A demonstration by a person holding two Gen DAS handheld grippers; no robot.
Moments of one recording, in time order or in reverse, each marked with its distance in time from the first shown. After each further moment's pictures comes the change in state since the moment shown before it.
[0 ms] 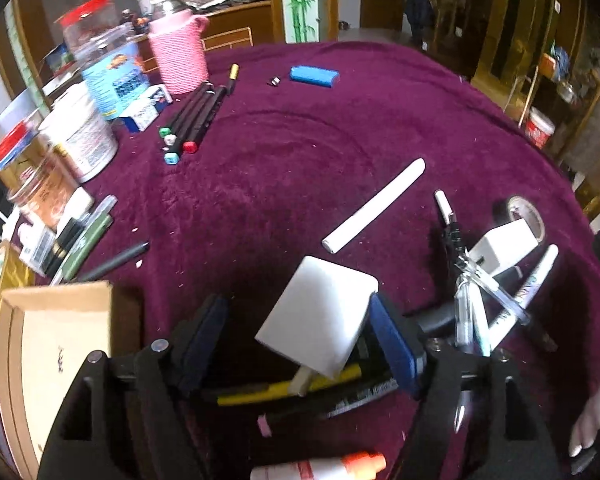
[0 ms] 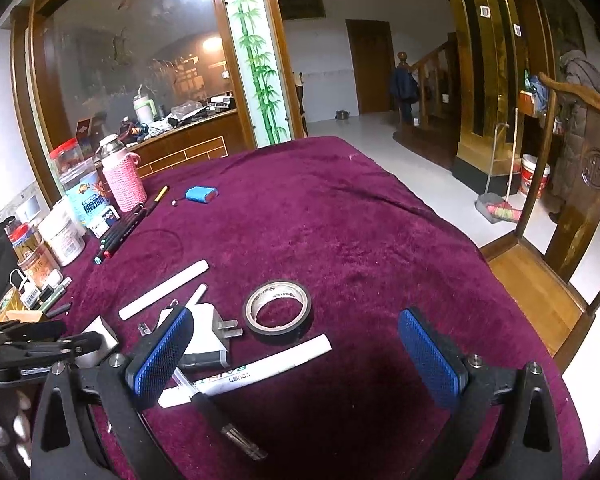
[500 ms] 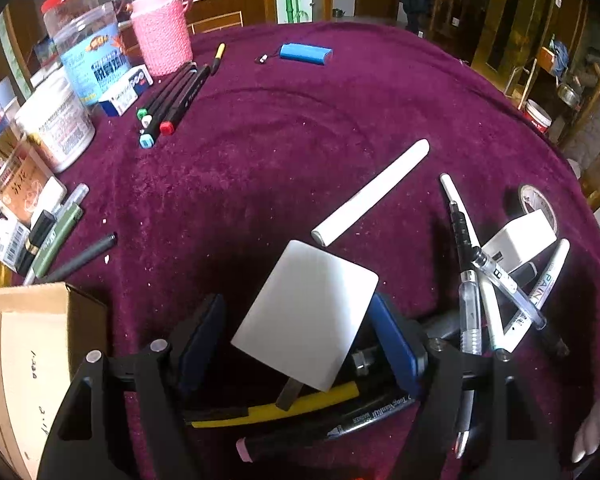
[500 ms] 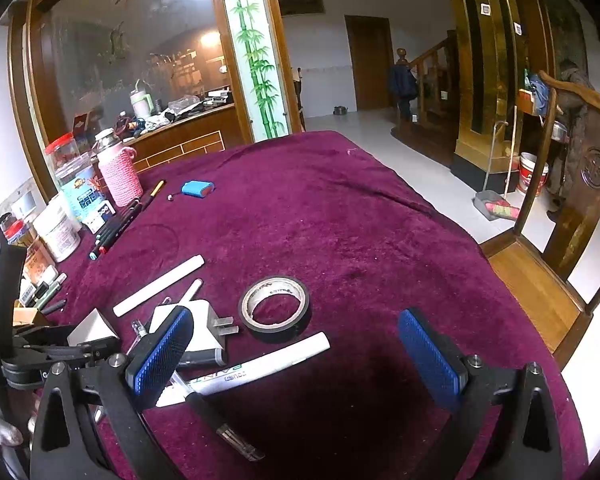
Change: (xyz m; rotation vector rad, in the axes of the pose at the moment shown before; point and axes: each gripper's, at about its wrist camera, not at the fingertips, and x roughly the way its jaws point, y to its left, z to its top) left arm 0.025 -0.004 0.000 0.010 0.038 -0.025; right arm 0.005 0.000 0.000 0.000 0.015 -0.018
